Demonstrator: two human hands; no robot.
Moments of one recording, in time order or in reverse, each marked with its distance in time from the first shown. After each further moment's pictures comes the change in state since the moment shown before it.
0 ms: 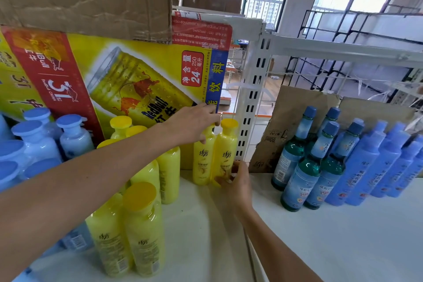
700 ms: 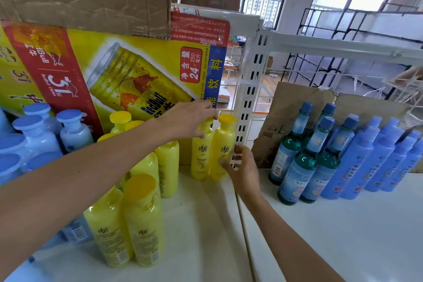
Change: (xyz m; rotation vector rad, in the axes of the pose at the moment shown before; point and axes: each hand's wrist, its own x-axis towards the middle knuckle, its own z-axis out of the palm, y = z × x) left_hand -0.009 -0.002 -0.003 -0.013 0.027 0.002; right_hand 0.002 -0.030 -0.026 -0.114 -0.009 -0.140
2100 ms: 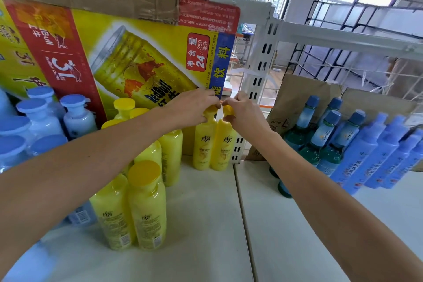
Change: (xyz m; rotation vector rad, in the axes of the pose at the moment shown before) left_hand -0.002 0.000 0.001 -0.123 0.031 -0.073; right_hand 0.069 -0.099 -0.032 -0.805 -0.230 -0.400
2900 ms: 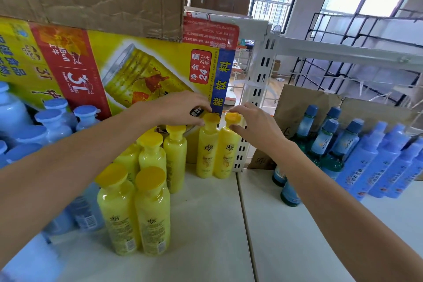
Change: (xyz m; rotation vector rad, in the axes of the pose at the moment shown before) left_hand -0.015 -0.019 -0.033 -0.056 -0.131 -0.017; right_hand -0.023 0.002 -0.033 0.070 -0.023 -0.033
